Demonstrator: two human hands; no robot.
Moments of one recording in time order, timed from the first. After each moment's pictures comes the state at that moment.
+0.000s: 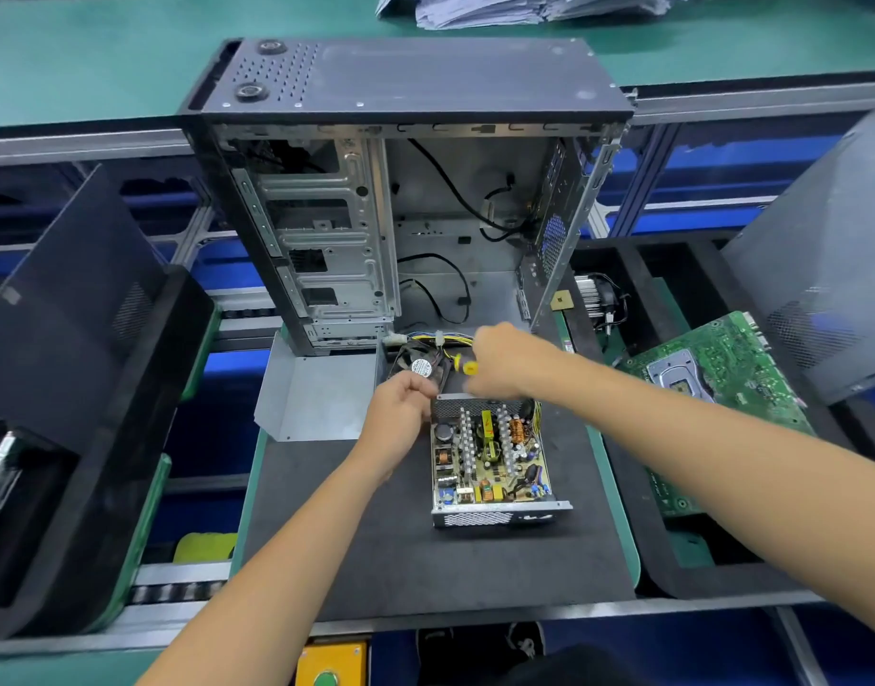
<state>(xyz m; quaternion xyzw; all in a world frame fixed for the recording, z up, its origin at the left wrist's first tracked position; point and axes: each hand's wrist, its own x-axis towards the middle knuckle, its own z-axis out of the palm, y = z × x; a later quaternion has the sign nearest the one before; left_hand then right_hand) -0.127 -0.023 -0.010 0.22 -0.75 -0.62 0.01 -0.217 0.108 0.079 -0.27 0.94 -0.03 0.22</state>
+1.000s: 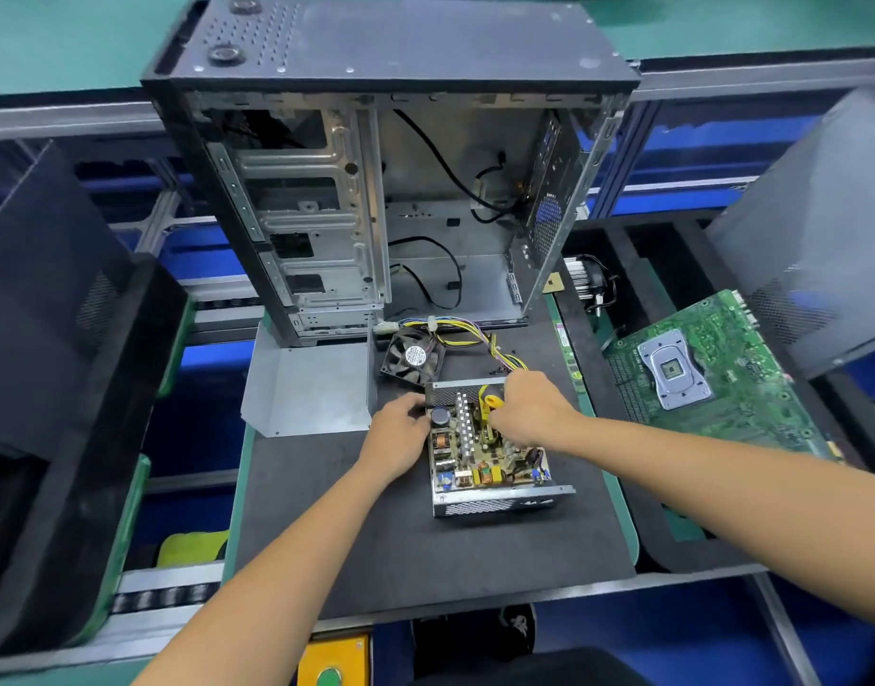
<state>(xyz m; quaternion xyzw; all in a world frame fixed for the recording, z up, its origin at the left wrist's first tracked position) -0.125 -0.032 -0.074 0.18 -0.85 -0.49 -0.09 -0.185 0.140 0.014 -0.07 0.94 -0.18 0.28</state>
